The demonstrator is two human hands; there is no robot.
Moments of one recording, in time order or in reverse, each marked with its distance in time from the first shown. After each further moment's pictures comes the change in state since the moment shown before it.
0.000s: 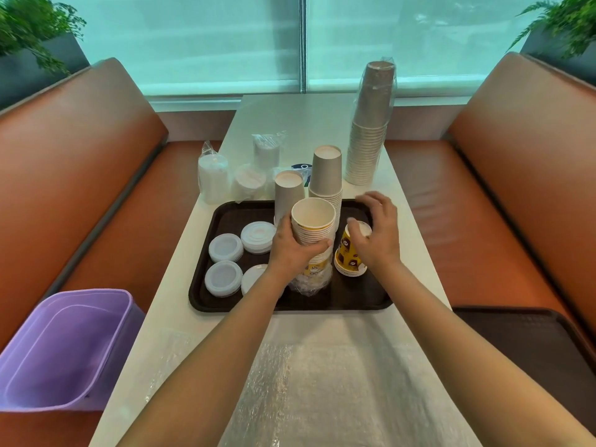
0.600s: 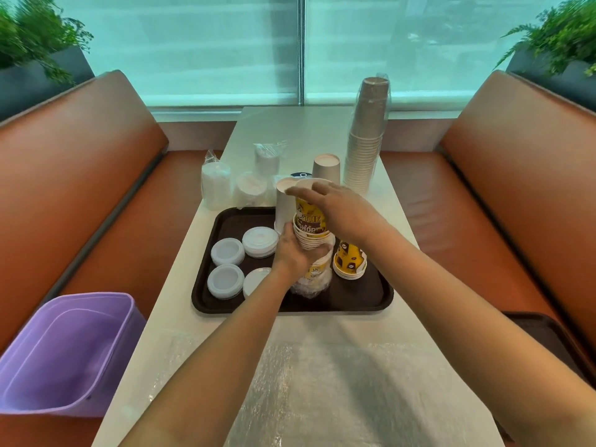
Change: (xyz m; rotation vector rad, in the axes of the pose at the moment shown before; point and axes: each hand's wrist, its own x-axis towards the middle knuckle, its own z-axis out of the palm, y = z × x) left_hand -0.006 0.011 0.002 -0.067 -0.029 -0.067; right_hand 0.040 -0.097 -0.012 -0.662 -0.609 -0.484
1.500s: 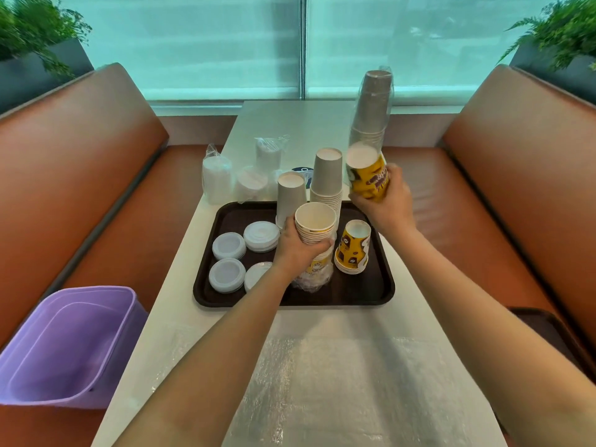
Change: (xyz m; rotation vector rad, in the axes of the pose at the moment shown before) left_hand 0.000 -0.006 -0.003 0.126 0.001 0.013; right_hand -0.023 0.063 0.040 0.715 0.522 0.639
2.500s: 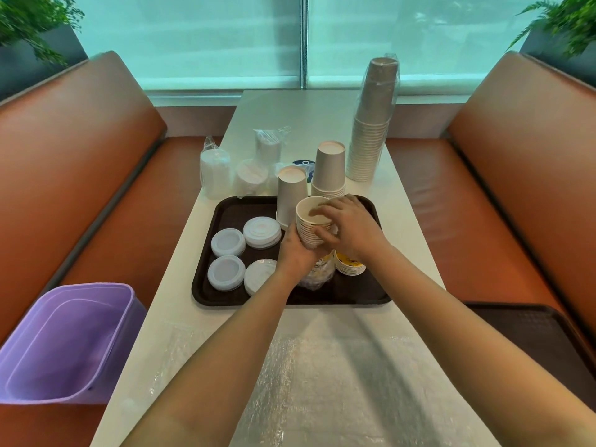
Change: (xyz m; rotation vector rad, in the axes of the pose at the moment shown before) left_hand 0.001 -0.013 0.011 -0.126 0.018 -0.033; right_hand -0.032 -0.009 0.041 -0.440 -0.433 -0.529
